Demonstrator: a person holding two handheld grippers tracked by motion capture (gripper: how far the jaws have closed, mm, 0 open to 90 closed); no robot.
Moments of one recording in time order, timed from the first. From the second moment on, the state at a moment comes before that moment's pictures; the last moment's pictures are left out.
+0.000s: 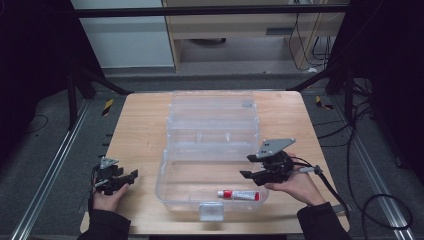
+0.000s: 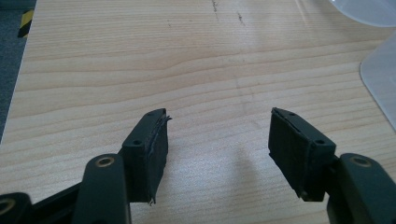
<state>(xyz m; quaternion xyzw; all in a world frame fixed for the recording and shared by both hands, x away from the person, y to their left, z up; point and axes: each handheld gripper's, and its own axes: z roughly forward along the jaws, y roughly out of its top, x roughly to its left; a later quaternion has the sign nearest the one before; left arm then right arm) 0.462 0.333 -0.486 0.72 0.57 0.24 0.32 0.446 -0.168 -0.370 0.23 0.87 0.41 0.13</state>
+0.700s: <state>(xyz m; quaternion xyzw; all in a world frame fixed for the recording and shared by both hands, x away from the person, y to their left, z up) 0.462 0.334 -0.487 0.72 0.56 0.25 0.32 0.439 -0.253 -0.414 0.41 0.75 0.47 0.22</state>
